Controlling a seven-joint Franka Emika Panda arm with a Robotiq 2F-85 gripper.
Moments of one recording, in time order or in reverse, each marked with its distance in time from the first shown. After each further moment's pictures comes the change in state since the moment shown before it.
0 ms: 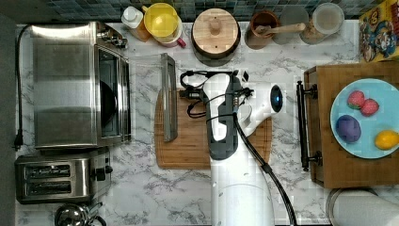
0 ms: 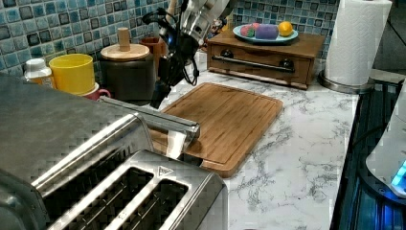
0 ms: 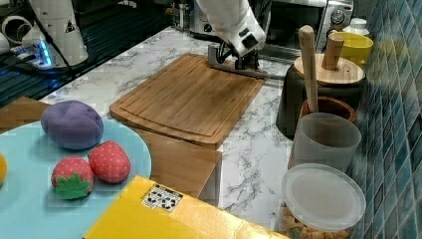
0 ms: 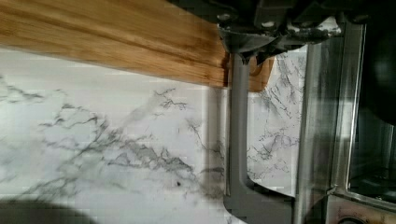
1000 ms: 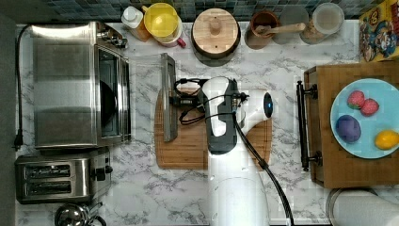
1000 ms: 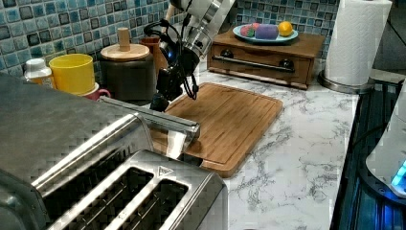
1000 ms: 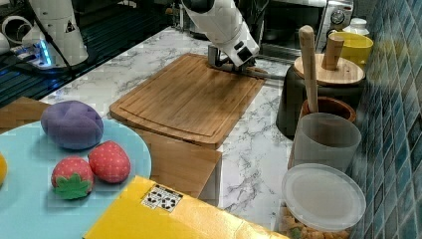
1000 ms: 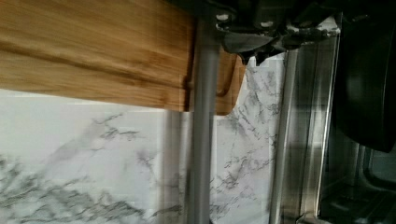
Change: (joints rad) arm 0.001 0.023 0.029 -0.033 0.110 -0.061 -0.092
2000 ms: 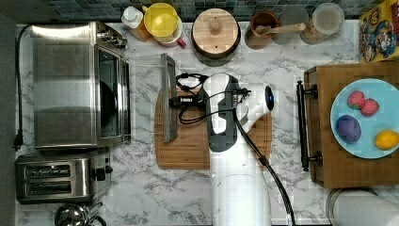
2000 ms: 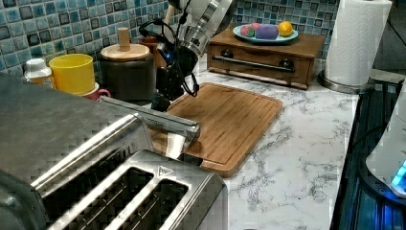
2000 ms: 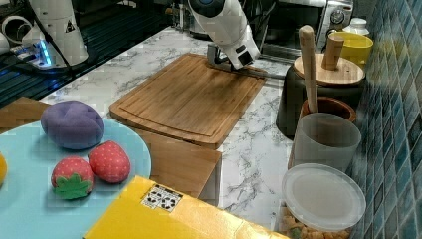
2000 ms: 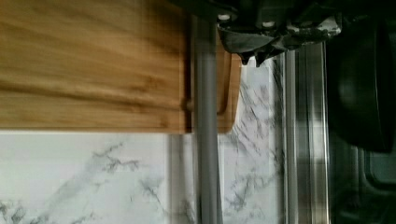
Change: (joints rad) arm 0.001 0.020 -0.022 0.043 -0.087 -0.086 0.152
